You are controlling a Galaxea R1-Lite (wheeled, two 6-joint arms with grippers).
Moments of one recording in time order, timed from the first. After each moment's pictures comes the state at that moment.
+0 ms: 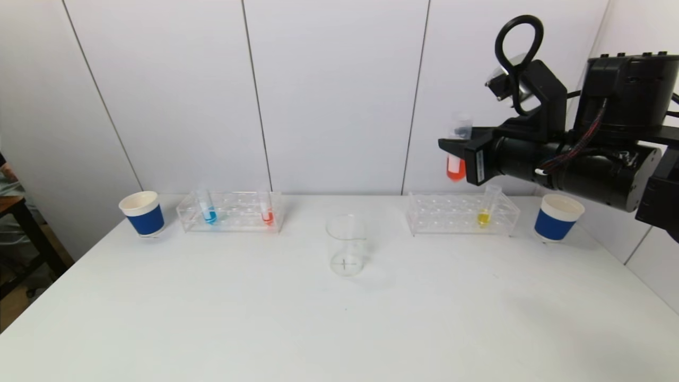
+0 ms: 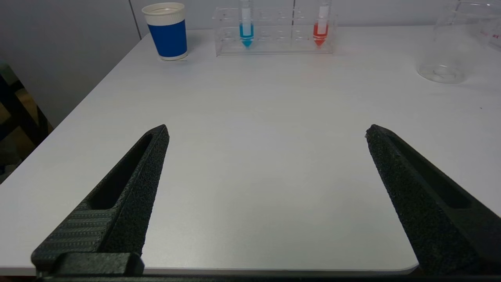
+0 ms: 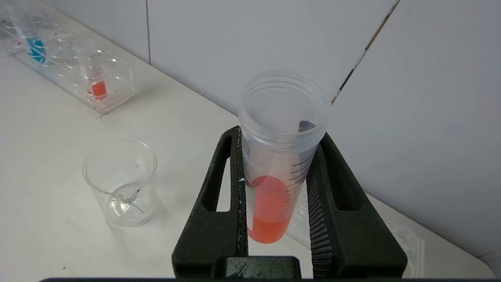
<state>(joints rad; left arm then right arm) 0.00 0.00 0.00 0.00 0.00 0.00 0.42 1.65 -1.07 -0.41 0.03 -0.23</state>
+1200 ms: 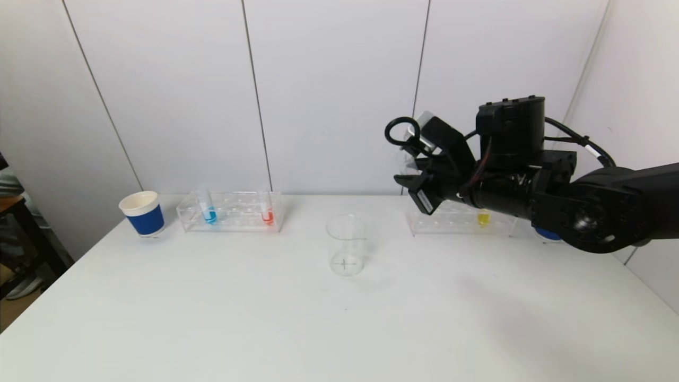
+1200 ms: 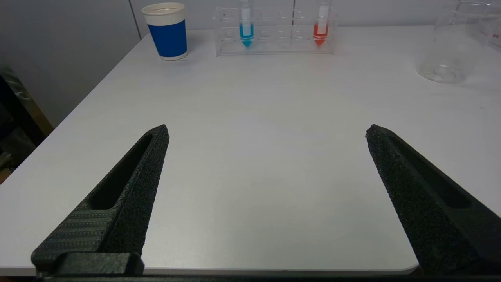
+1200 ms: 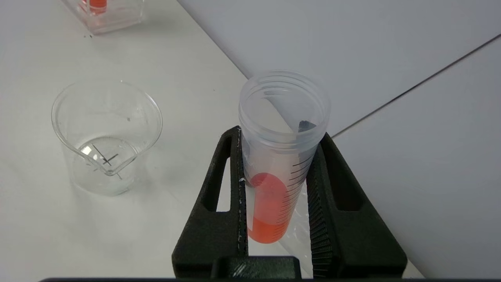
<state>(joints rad) 0.00 0.00 0.00 0.00 0.00 0.00 0.50 1.87 -1.16 -0.39 0.02 -0.51</state>
